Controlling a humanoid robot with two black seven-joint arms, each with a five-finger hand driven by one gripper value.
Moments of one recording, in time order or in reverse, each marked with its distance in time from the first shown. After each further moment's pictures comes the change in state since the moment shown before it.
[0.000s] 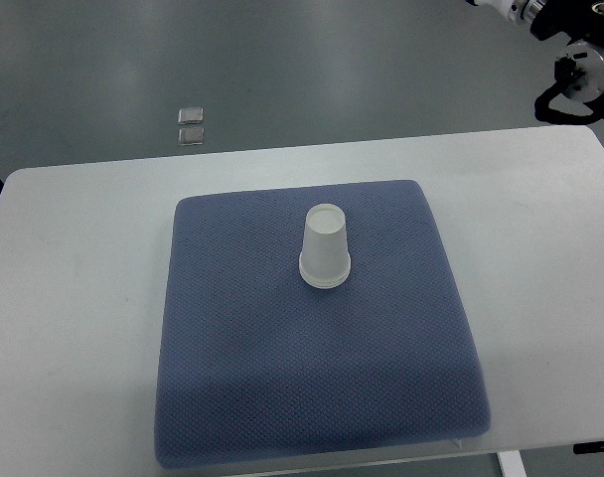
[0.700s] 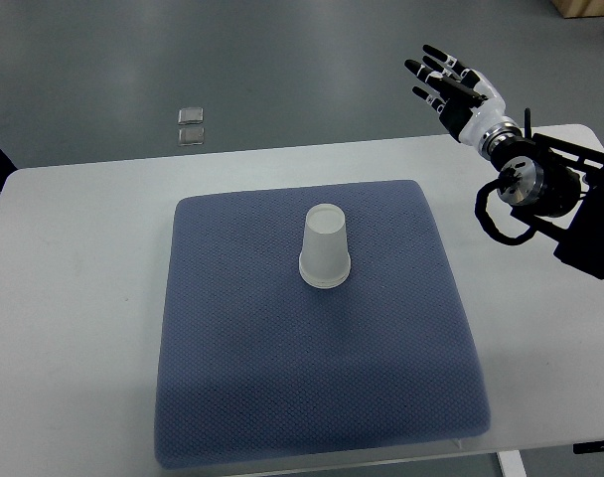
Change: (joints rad) left arm 0.001 0.000 -0.001 0.000 0.000 0.000 0.000; right arm -0.261 0.153 0.004 -0.121 0.296 -0.069 0.060
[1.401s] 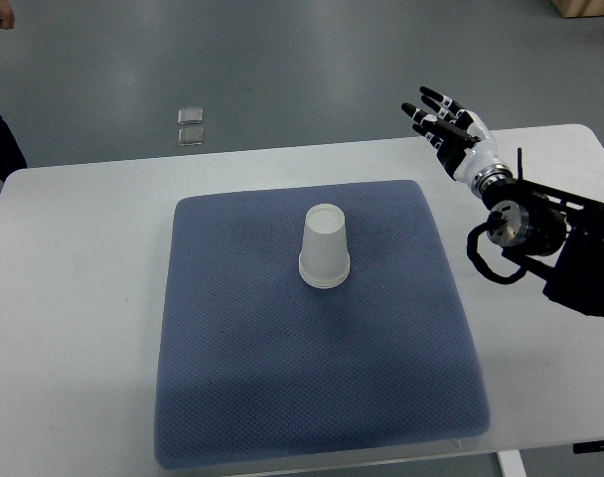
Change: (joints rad) left arm 0.000 0.000 0.001 0.000 0.000 0.000 0.000; right arm -0.095 0.052 0.003 -0.036 -0.049 0.000 0.062
